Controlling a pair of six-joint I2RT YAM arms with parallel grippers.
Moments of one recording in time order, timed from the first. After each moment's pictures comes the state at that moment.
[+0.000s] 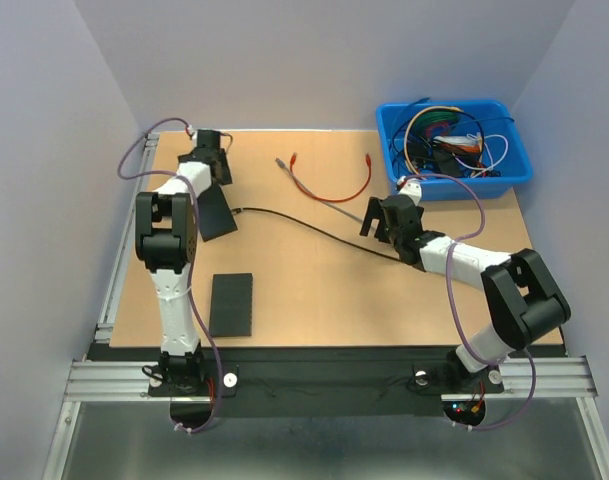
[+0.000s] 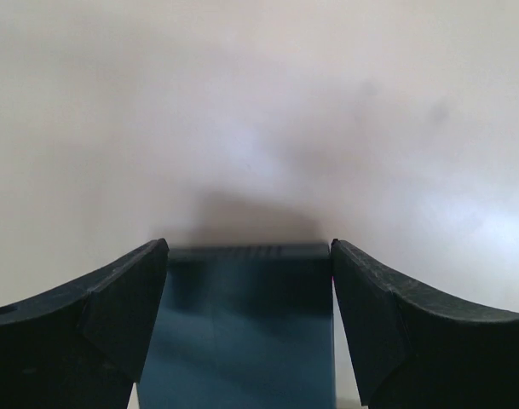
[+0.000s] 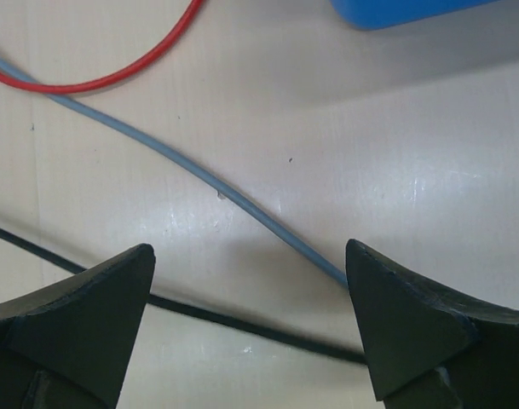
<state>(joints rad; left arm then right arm) -0.12 2.14 1.61 -0.33 -0.36 -0.23 0.47 1.54 0.79 0.14 0.37 0.53</state>
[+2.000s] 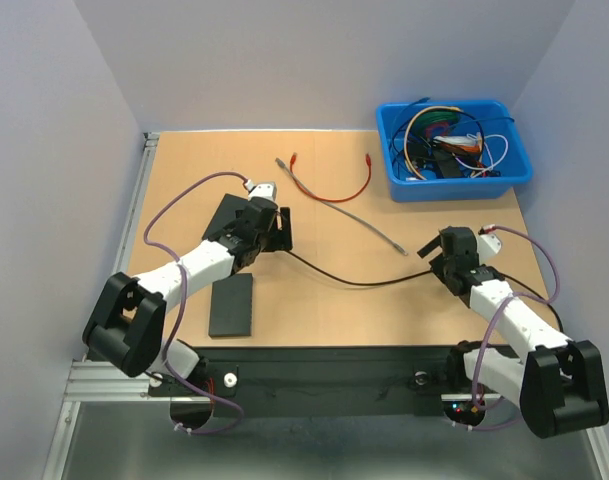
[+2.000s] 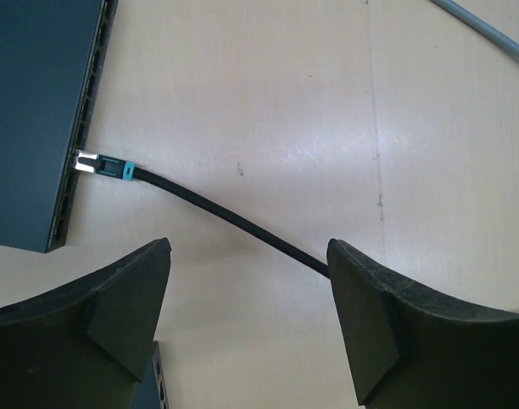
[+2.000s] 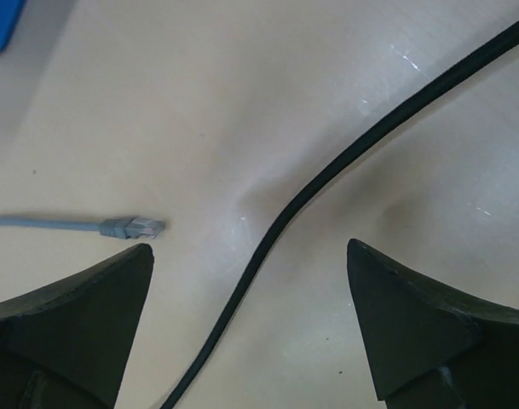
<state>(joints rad) -0.59 1.42 0.85 -0.16 -0.24 -0.45 0.18 1.03 0.49 -0.29 0.41 0.97</state>
